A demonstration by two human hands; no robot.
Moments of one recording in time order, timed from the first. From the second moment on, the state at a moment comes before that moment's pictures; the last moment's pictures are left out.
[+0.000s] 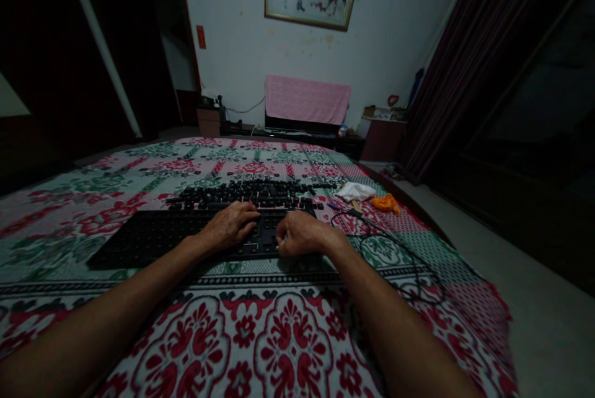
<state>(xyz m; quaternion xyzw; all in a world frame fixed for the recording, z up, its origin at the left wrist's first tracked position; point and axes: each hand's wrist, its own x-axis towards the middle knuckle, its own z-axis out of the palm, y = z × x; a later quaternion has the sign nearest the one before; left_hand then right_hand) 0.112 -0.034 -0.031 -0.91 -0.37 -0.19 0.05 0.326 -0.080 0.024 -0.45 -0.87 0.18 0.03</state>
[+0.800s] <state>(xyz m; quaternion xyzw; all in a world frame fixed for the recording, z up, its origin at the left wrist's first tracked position) 0.112 -0.032 -0.032 -0.91 -0.36 -0.19 0.06 0.348 -0.071 0.028 -0.49 -0.85 0.16 0.08</state>
